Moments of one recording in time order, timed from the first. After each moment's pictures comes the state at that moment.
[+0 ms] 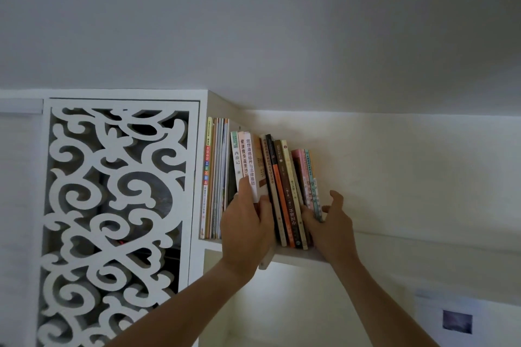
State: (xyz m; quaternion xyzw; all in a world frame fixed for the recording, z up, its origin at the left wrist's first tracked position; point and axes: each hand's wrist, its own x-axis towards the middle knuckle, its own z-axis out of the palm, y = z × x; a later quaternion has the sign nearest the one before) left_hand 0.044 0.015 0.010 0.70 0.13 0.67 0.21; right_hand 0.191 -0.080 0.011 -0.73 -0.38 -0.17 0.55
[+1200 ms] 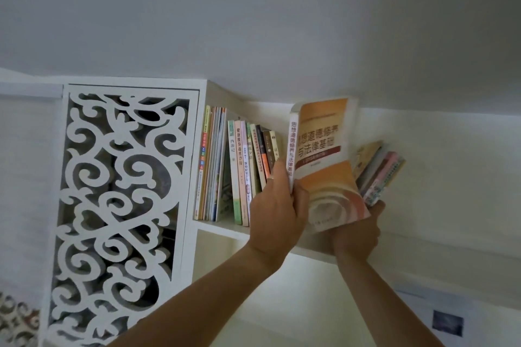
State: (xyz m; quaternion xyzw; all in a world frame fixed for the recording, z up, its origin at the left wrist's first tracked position) left_hand 0.070 -0.069 0.027 0.70 0.07 0.70 0.12; right_hand 0.206 -0.122 0.007 -0.65 -0.18 -0.20 0.71
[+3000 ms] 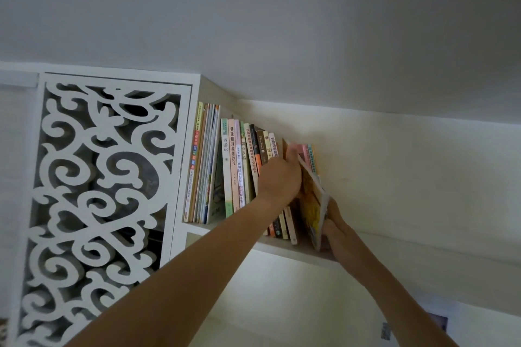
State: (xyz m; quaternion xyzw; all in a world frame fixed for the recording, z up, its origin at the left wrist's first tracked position) left_hand 0.088 -0.047 0.102 0.76 0.21 0.47 0.40; right_hand 0.257 -0.127 0.001 -0.63 -0.49 0.11 0.59
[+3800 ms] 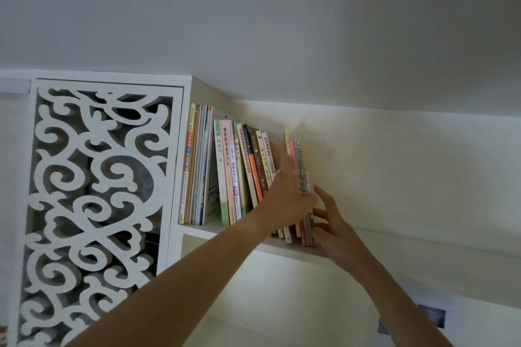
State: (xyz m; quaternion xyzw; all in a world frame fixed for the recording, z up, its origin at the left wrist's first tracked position) left_hand 0.096 -0.050 0.069 0.84 0.06 0.40 0.36; right_hand 0.218 -0.154 0.008 -0.69 -0.53 0.04 0.49
